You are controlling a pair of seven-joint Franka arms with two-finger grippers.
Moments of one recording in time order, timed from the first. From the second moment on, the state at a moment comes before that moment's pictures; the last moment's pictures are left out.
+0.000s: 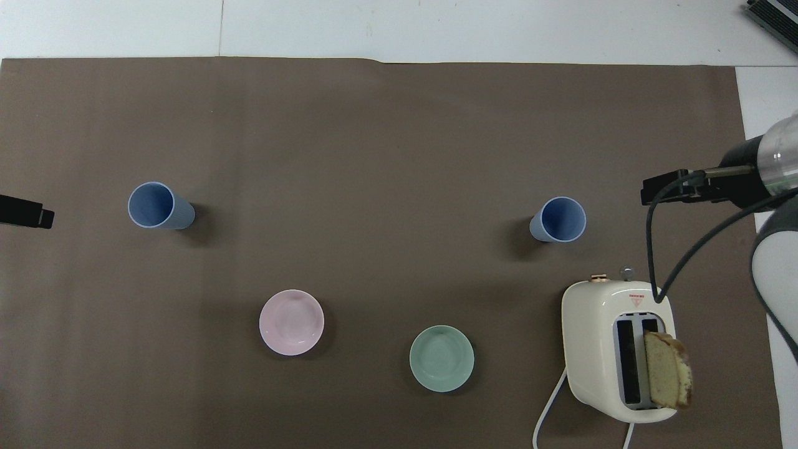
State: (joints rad) left arm -0.09 -0.05 0.12 -1.59 -0.03 1.55 0.21; right arm -0.22 0.01 0.28 -1.62 0.01 1.67 0.03
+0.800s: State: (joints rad) left arm -0.09 -0.05 0.12 -1.59 -0.03 1.55 0.21; right arm -0.22 0.01 0.28 -1.62 0.01 1.67 0.03
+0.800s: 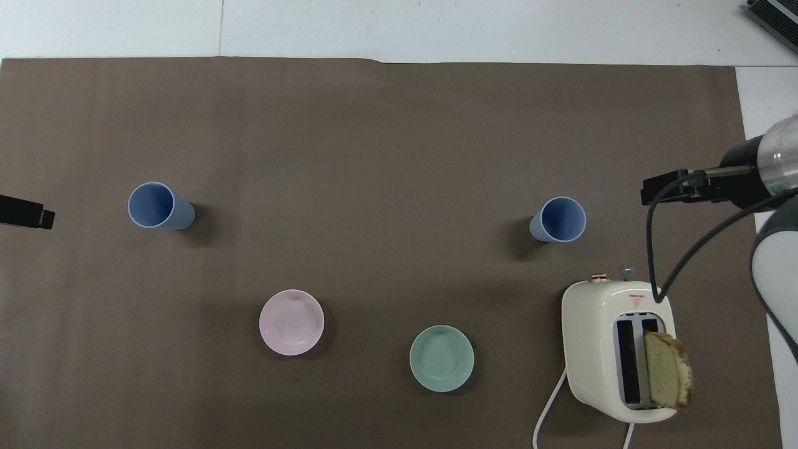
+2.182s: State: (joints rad) left arm -0.09 -0.05 0.12 -1.60 -0.03 1.57 0.21; right arm -0.22 0.01 0.28 -1.62 0.01 1.67 0.03
